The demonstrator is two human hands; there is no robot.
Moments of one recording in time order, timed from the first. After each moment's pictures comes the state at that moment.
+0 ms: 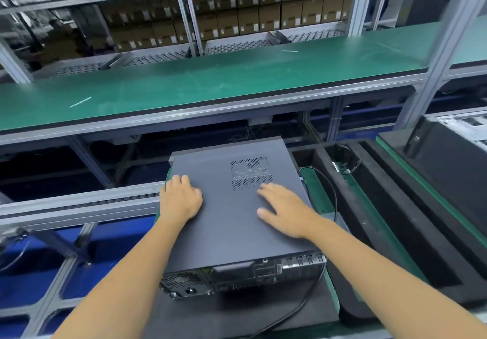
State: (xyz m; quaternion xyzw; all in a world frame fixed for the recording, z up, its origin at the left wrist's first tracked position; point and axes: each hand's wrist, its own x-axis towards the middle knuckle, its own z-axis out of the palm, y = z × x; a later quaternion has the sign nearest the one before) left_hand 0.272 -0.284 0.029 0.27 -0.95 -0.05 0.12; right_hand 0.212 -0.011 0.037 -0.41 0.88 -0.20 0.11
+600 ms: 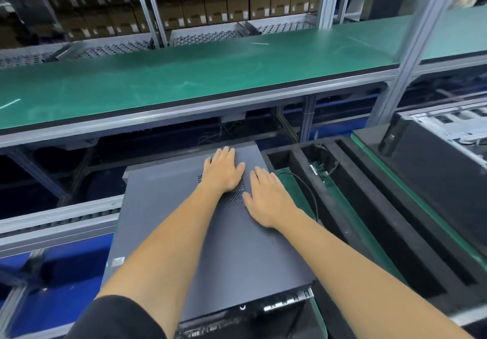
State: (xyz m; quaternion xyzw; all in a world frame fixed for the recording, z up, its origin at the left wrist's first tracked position) left_hand 0.098 -0.195 0.028 0.06 -0.99 -0.10 0.03; right_hand 0.140 -0.039 0.029 -0.29 0.95 -0.10 0.01
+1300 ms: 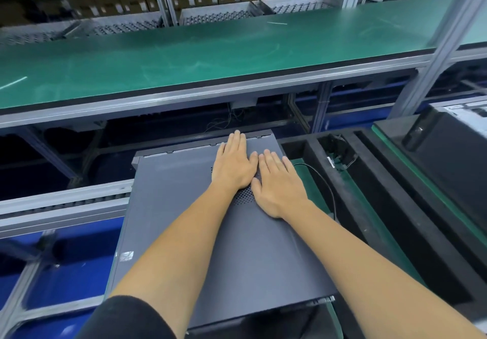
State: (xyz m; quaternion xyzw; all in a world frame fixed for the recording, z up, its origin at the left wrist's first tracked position) left_hand 0.103 -0.200 0.010 0.08 -0.98 -0.12 0.09; right_hand 0.127 -0.062 0.016 -0.27 0.96 -0.06 0.00
